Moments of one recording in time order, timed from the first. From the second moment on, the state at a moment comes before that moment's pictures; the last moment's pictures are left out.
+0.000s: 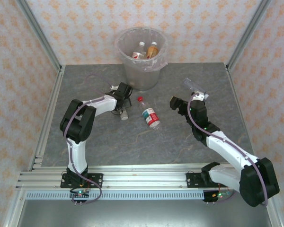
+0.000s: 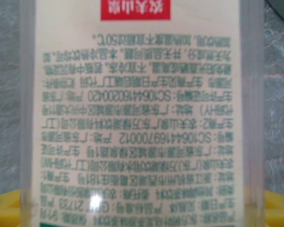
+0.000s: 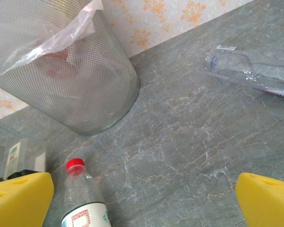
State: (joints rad) left arm -0.39 1.97 1.26 -0.36 -0.28 -0.67; right arm 0.41 1.08 0.58 0.11 0.19 0.58
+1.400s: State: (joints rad) left arm -0.37 2.12 1.52 -0.54 -0.29 -0.55; right arm 0.41 1.08 0.58 0.10 0.20 0.58
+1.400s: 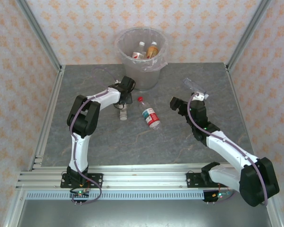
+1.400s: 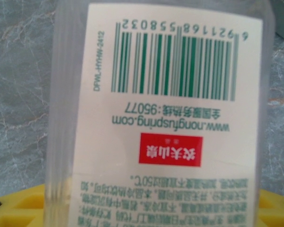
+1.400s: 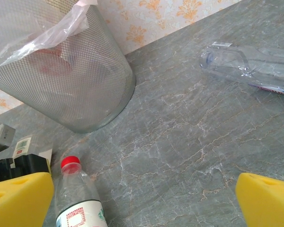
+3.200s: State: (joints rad) left arm -0.37 1.50 1.46 -0.25 -0.32 -0.54; right arm 0.41 1.12 0.58 0.15 0.07 0.58
